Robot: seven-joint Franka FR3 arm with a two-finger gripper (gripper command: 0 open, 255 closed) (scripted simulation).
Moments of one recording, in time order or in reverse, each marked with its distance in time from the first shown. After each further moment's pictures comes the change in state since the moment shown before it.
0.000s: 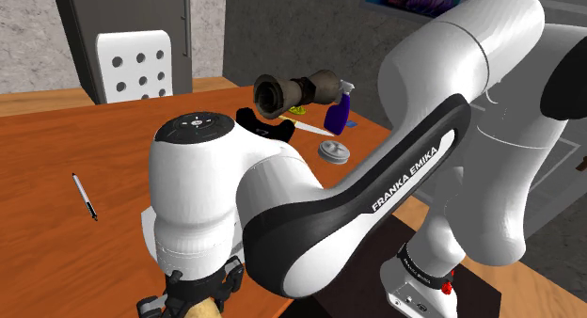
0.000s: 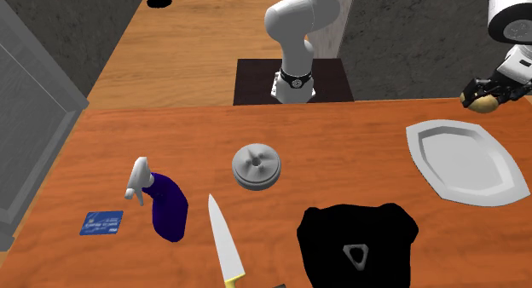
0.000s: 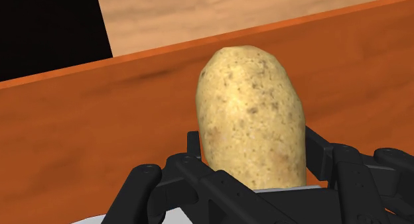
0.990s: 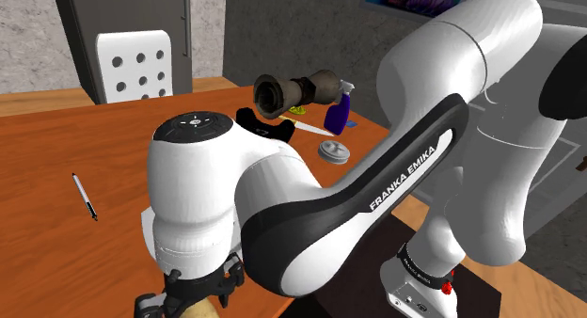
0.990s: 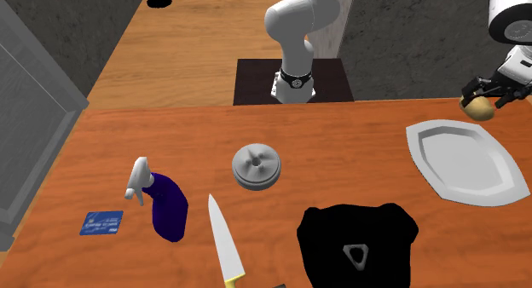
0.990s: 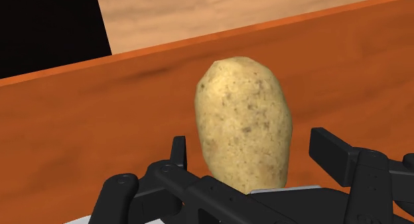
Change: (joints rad) arm 0.000 0.004 -0.001 0.006 -0.003 -0.002 -0.001
